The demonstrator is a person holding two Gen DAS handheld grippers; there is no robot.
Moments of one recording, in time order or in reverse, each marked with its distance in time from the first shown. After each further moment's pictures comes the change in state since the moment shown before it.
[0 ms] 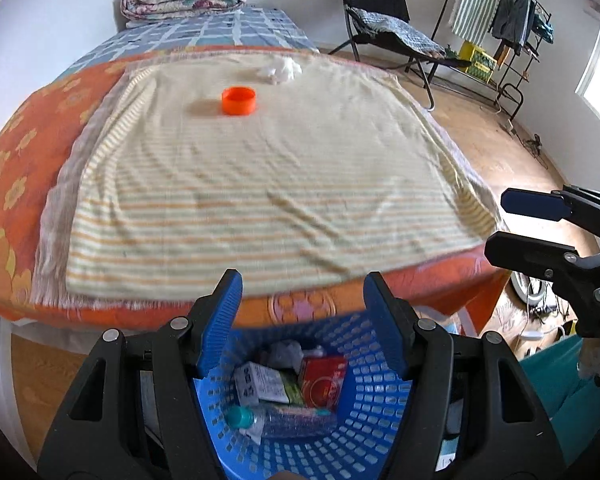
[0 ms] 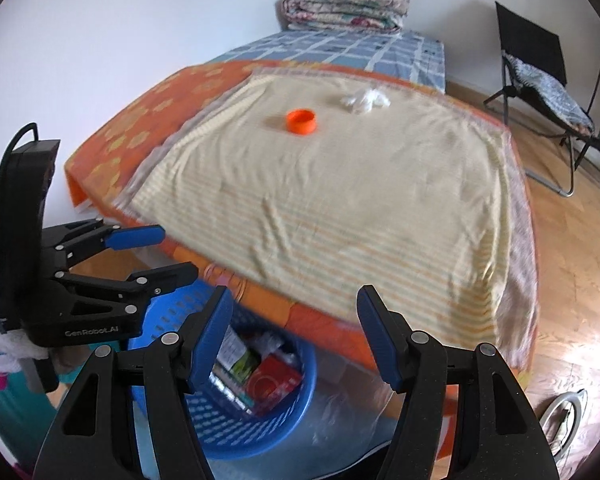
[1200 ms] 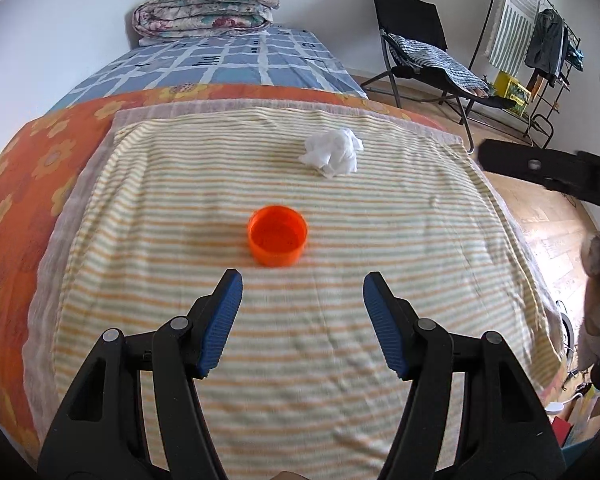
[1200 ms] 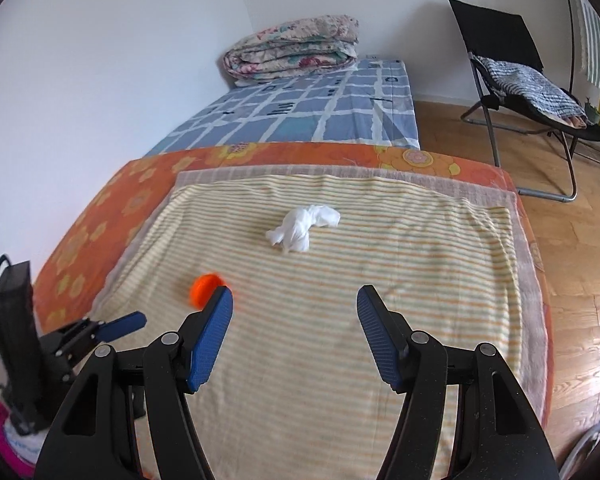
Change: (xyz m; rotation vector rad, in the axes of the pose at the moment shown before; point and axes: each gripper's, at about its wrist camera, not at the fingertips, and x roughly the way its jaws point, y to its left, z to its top) left arm 0.118 0.055 0.152 -0.047 -0.076 0.073; right arm 0.112 -0.111 0.175 0.201 -0.139 0.009
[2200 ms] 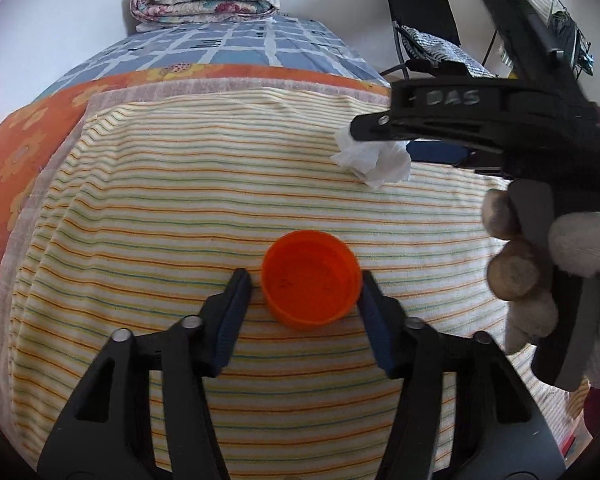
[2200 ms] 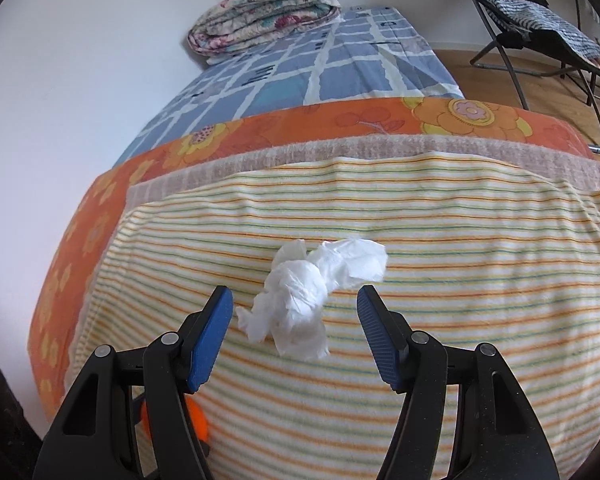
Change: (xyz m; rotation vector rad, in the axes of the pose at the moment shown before) left arm 0.077 0.024 0.018 -0.016 0.020 -0.004; right arm 0.162 -0.006 0.047 0.140 0.109 0.036
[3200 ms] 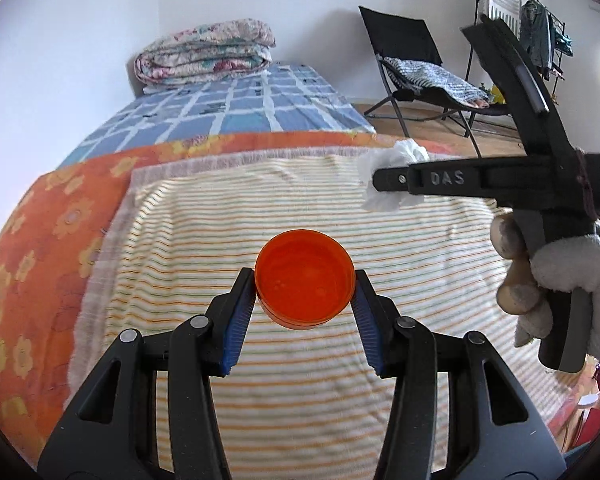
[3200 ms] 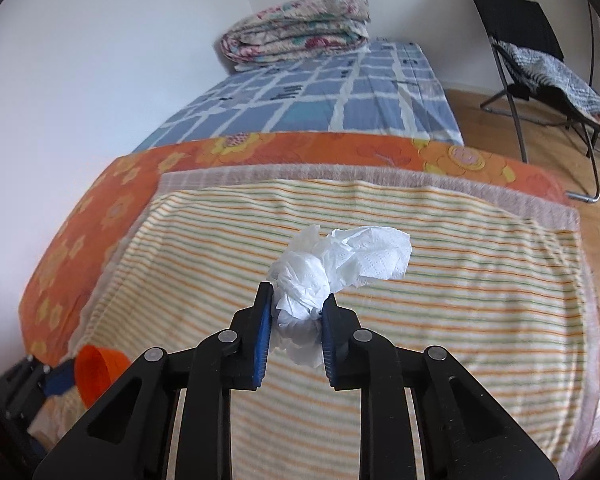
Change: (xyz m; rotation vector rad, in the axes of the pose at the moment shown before) left arm -0.105 -0.017 0.001 0.113 -0.152 0.069; right arm -0.081 0.033 -0.024 -0.142 -0.075 -0.010
